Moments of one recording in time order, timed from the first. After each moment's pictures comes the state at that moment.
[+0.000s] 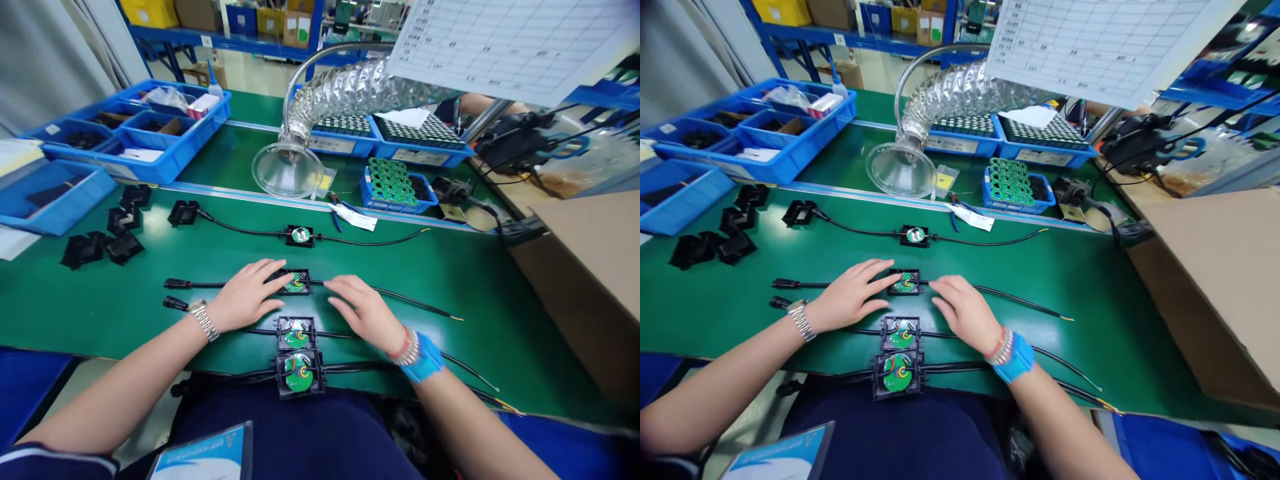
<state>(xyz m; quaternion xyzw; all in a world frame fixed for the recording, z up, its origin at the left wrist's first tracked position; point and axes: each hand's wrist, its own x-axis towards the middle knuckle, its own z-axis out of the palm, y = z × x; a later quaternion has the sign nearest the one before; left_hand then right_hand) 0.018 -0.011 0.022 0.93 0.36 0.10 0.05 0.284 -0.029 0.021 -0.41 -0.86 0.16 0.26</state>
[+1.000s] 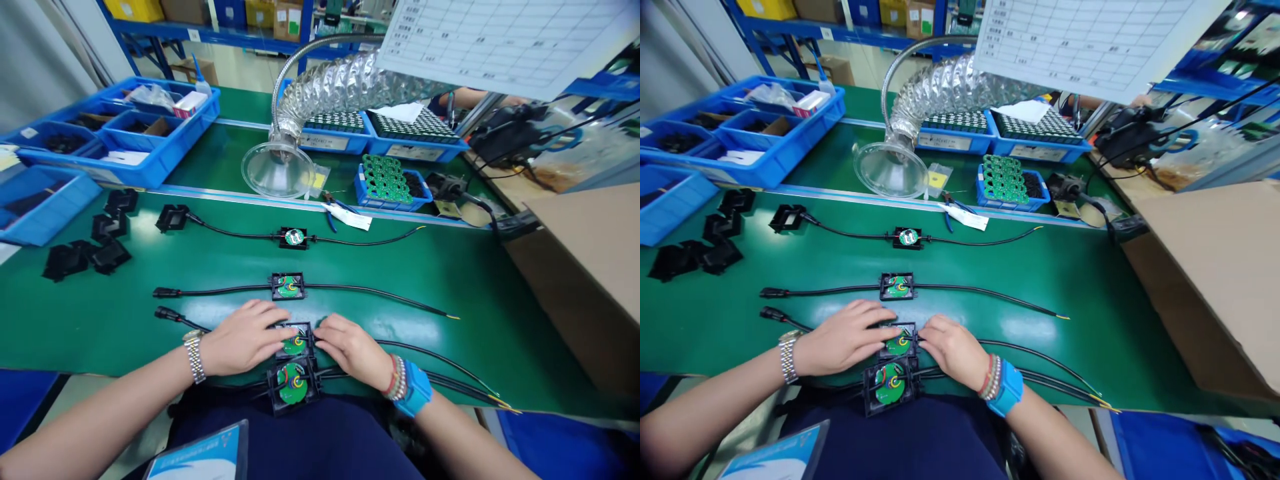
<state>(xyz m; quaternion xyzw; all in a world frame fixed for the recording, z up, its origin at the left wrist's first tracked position) 0.025 -0.040 0.029 0.95 0.27 0.07 0.12 0.285 -0.062 -0.003 -0.36 -0.88 0.22 0.22</state>
